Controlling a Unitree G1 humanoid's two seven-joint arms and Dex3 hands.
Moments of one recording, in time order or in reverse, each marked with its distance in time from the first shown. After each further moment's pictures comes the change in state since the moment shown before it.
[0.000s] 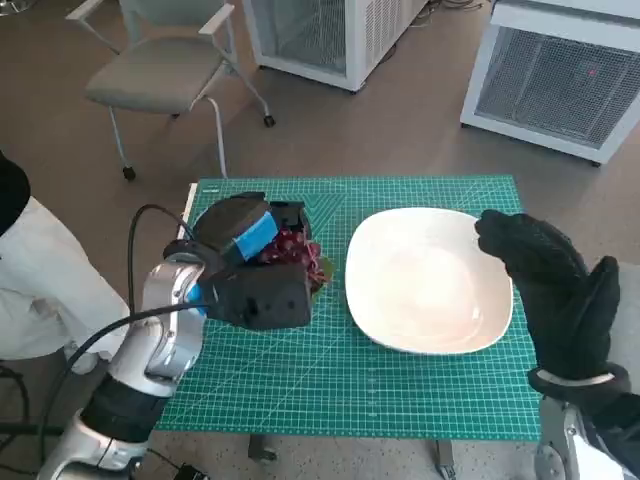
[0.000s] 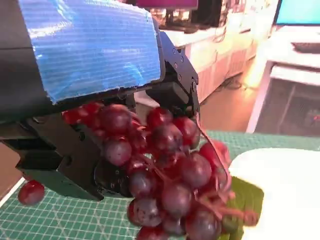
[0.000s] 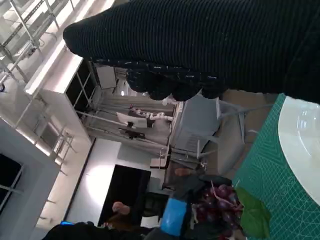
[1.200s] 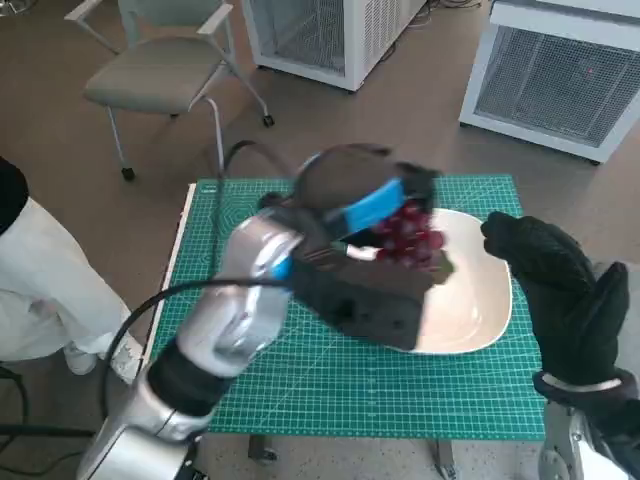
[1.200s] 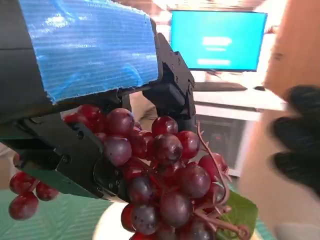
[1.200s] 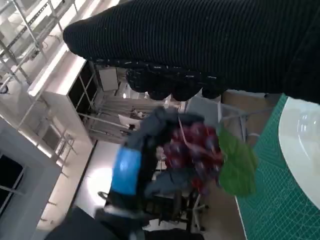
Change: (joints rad) left arm -0.356 -0.265 -0.111 0.089 0.004 -0.073 -0.072; right arm 0.029 -0.002 -0.015 -0.034 0.002 -0.002 0.000
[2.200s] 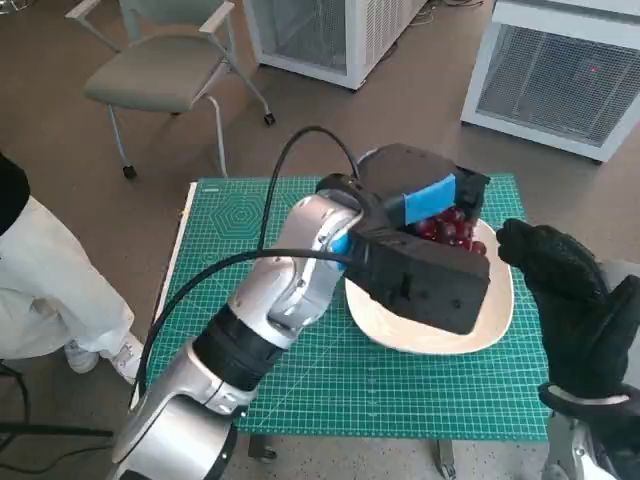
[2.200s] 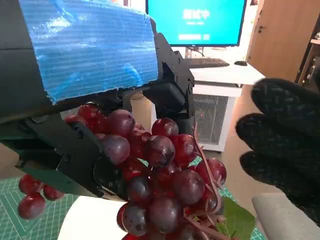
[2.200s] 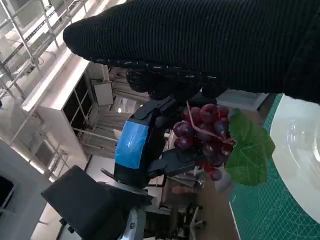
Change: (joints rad) left arm -0.102 -0.112 -0.013 0.280 -0.044 -0.092 0.027; right arm 0.044 0.017 -0.006 -0.035 -0.037 -0.008 -0.065
